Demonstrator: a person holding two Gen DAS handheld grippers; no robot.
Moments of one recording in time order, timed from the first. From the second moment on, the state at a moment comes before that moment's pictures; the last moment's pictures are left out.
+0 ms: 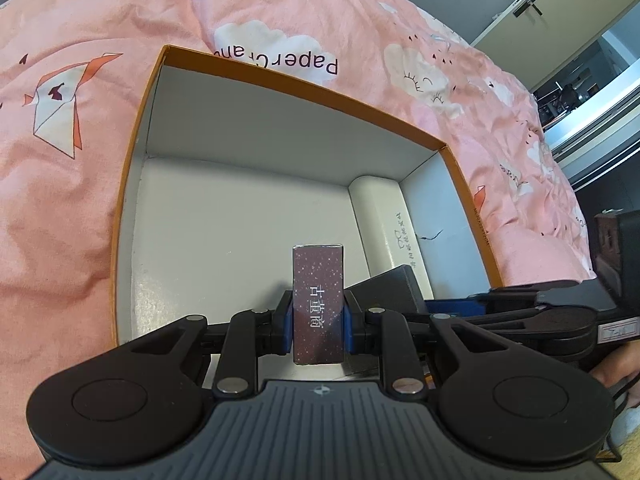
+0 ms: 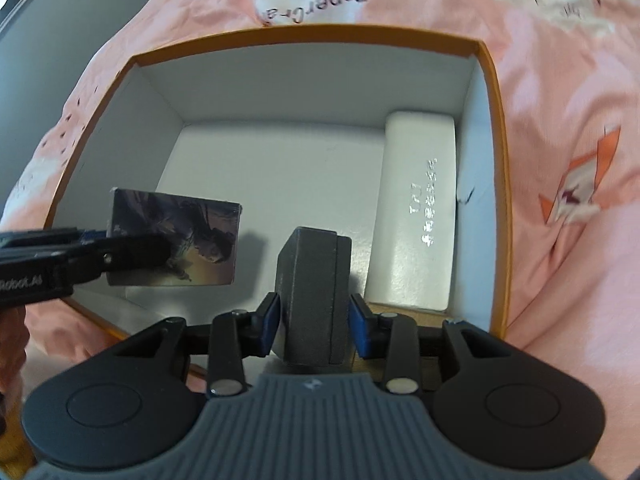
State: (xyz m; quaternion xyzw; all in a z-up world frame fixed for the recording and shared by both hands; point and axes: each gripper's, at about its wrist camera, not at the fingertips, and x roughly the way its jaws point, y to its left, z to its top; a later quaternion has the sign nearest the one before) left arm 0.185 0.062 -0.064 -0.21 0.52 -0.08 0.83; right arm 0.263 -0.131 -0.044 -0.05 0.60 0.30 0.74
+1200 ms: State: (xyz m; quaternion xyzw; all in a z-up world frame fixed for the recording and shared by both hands) left arm 0.204 0.050 -0.075 -0.14 0.57 -0.08 0.80; right arm 0.277 -0.119 -0.048 -0.06 0.57 0.30 0.77
